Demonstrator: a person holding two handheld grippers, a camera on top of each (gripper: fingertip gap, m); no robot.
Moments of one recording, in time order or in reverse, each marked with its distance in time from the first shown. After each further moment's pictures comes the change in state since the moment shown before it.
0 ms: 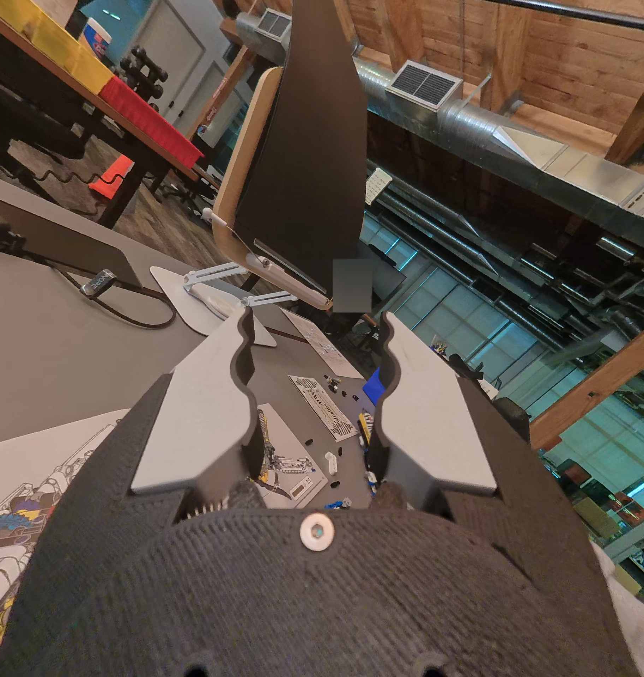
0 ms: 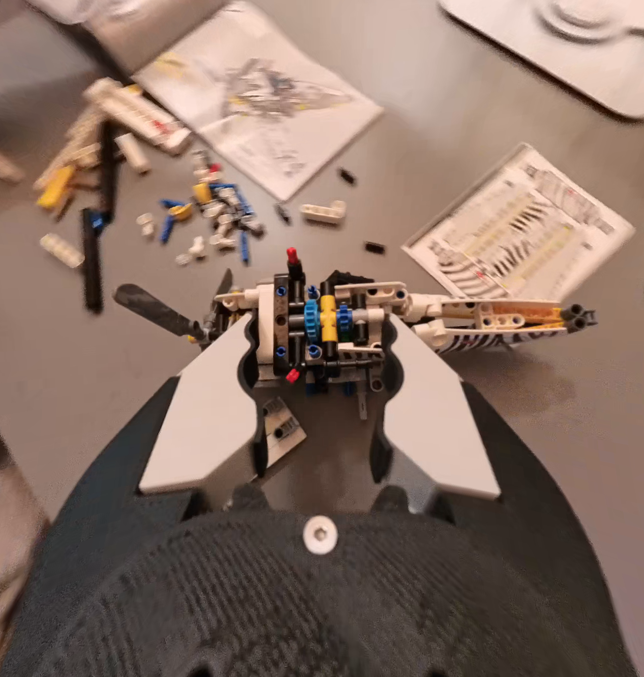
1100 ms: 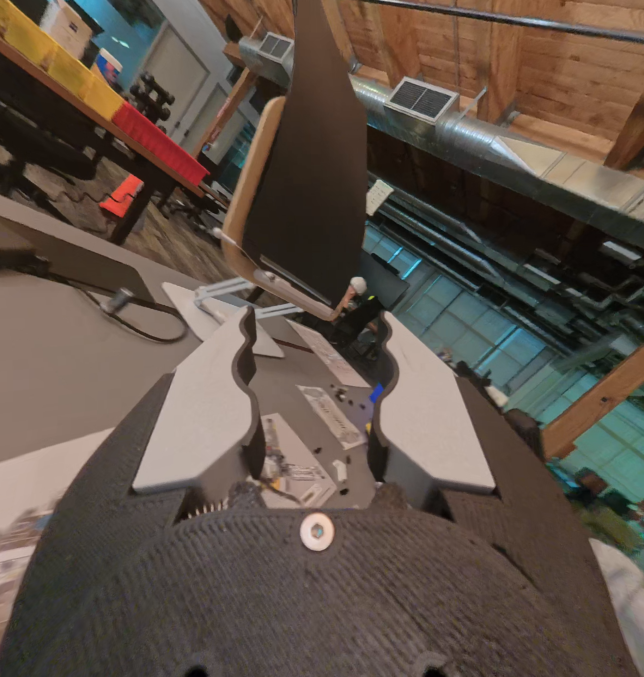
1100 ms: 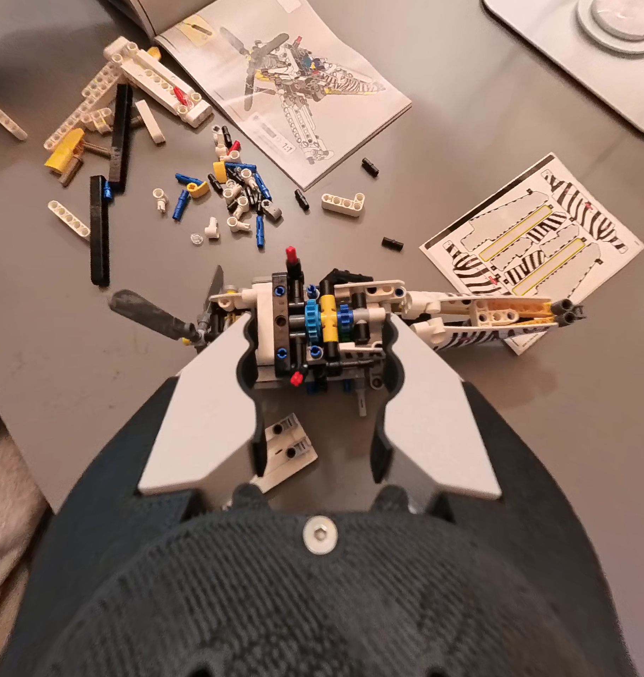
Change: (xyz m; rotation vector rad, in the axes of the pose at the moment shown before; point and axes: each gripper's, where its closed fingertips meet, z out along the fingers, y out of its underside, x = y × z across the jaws) left arm -0.002 -0.014 -0.009 0.033 -0.007 0.029; right arm -0.007 0.003 0.000 -0.040 0.023 -0.055
